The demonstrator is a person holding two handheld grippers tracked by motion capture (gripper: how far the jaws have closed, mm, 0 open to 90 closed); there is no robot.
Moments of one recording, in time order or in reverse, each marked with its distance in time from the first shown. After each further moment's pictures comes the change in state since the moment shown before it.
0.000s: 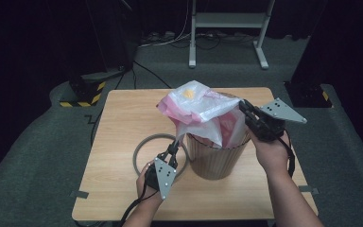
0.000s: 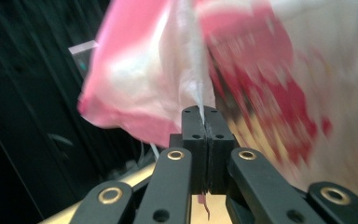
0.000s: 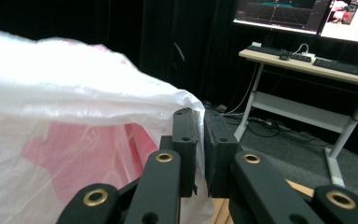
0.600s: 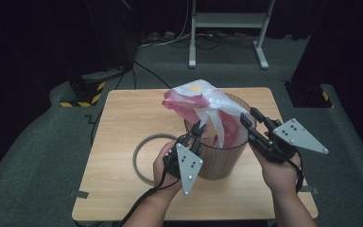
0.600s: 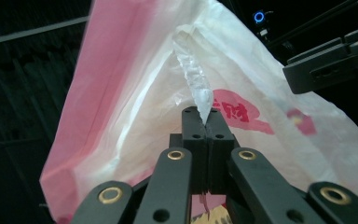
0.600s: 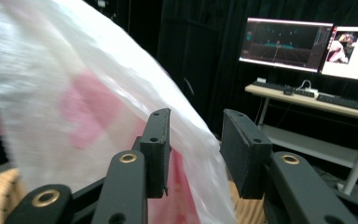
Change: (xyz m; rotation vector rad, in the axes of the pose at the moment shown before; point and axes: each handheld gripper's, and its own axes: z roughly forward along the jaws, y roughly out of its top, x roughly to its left) left arm -0.020 0.096 0.023 -0.182 -0.042 0.051; right arm 0.026 0.003 -0.059 -0.172 0.041 -0.016
